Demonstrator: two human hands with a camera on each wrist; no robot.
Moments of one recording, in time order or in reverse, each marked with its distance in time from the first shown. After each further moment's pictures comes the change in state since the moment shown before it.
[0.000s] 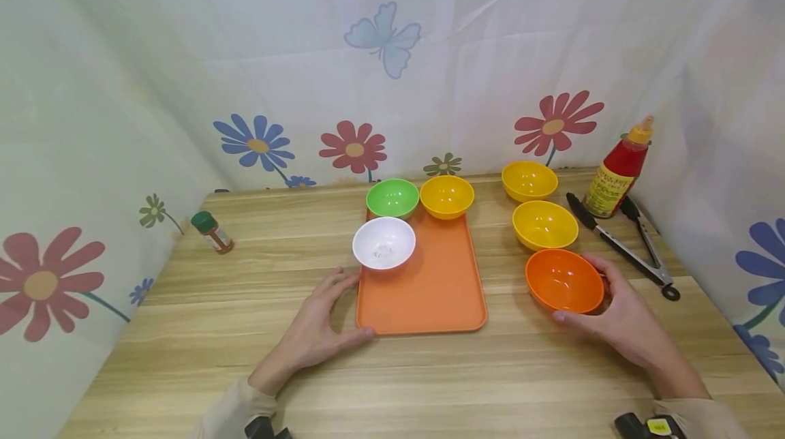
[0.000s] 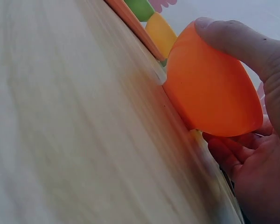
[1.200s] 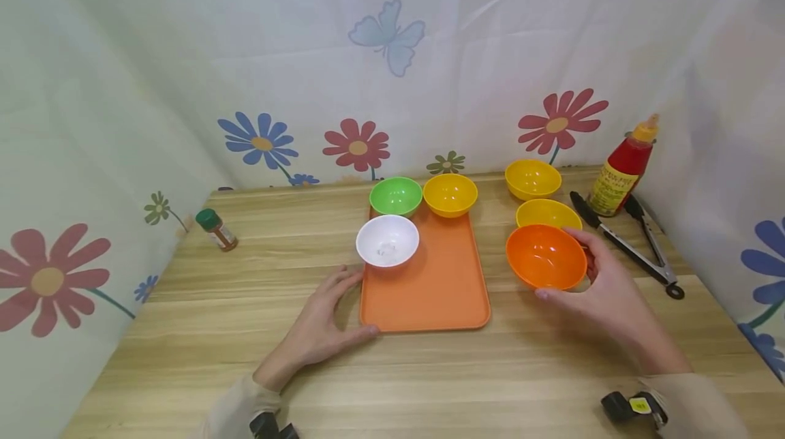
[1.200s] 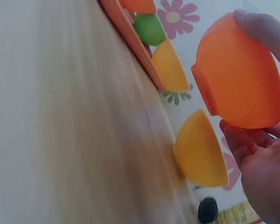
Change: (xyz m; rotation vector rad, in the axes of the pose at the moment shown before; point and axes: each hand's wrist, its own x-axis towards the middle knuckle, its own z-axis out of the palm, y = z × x) left_hand -0.001 0.001 0.000 0.014 0.001 0.011; right_hand 0.014 -0.047 0.003 0.073 0.075 -0.105
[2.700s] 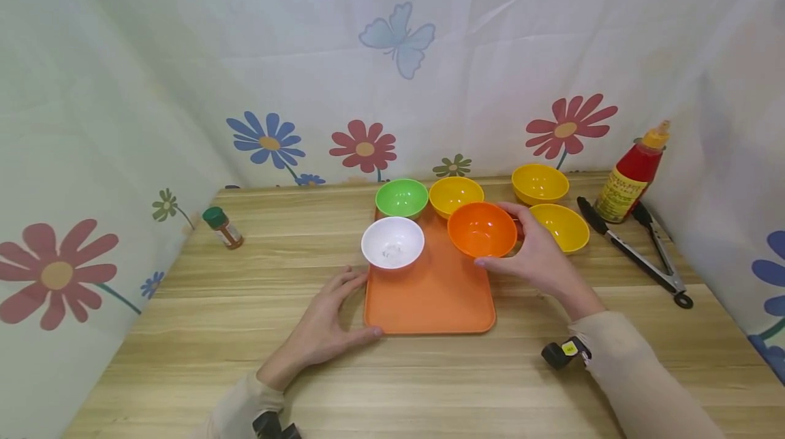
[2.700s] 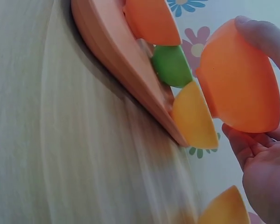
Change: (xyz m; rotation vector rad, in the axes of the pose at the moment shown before) left_hand 0.001 0.000 -0.002 -0.011 -0.015 0.002; right_hand 0.074 -0.048 0.055 0.057 -0.161 -0.093
